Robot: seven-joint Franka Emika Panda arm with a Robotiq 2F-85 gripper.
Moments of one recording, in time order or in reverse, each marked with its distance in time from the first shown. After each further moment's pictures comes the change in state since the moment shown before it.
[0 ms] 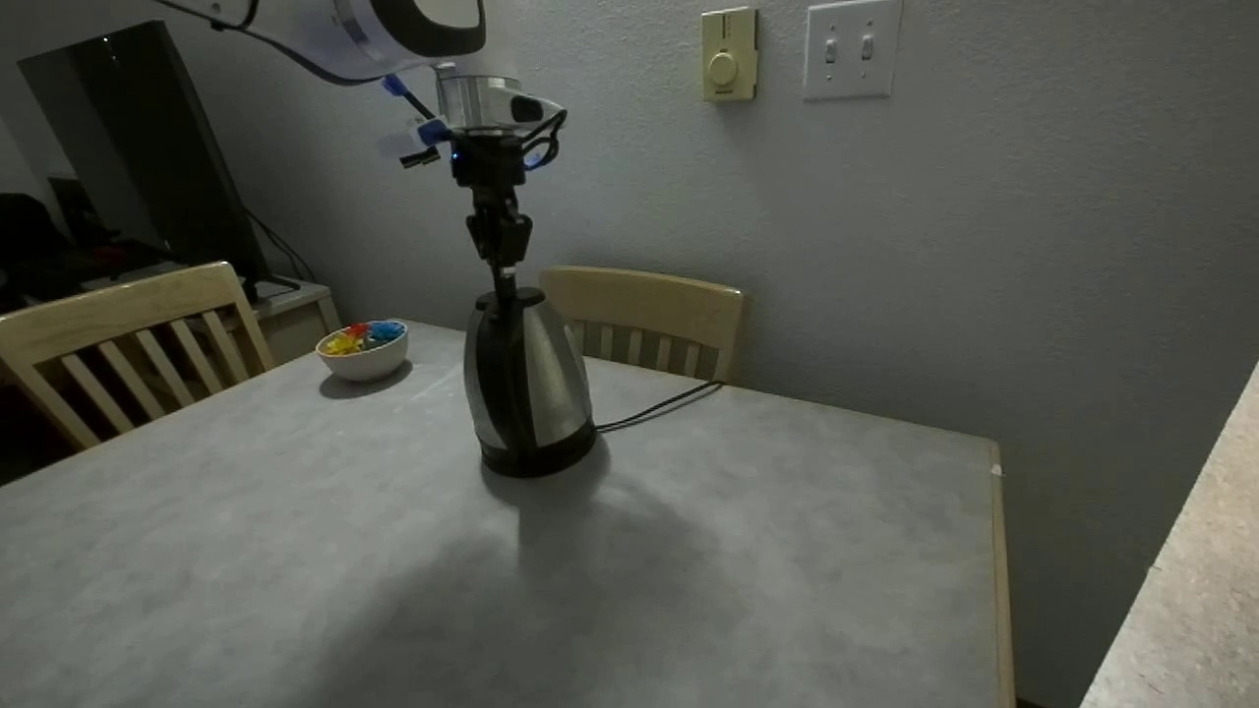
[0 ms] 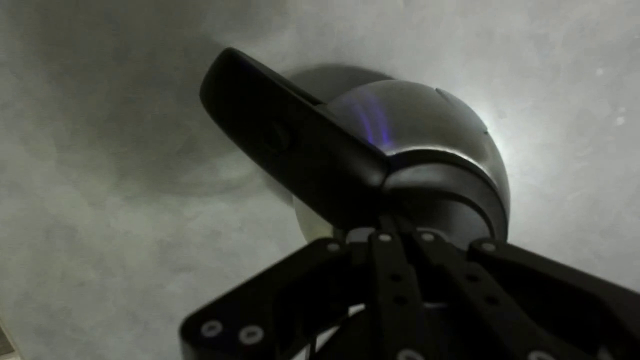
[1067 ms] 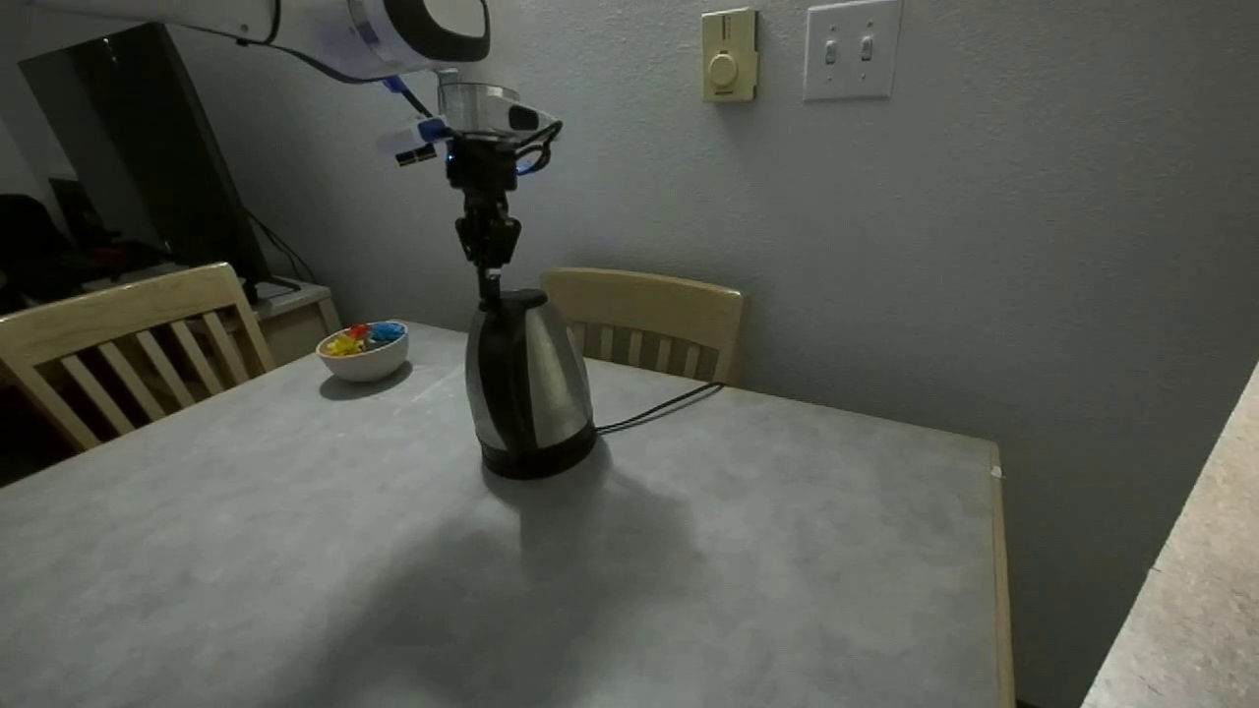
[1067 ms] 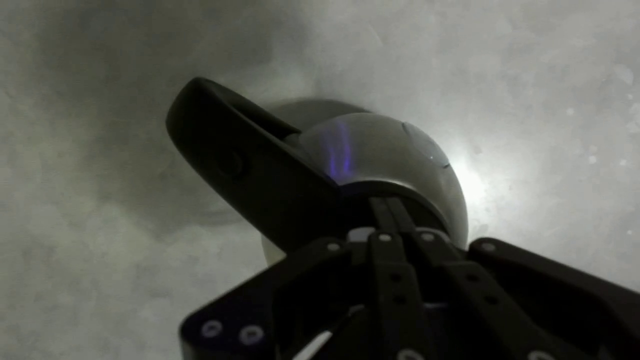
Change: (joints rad) arm 0.002 0.156 0.030 0.272 0.010 -0.208 0.000
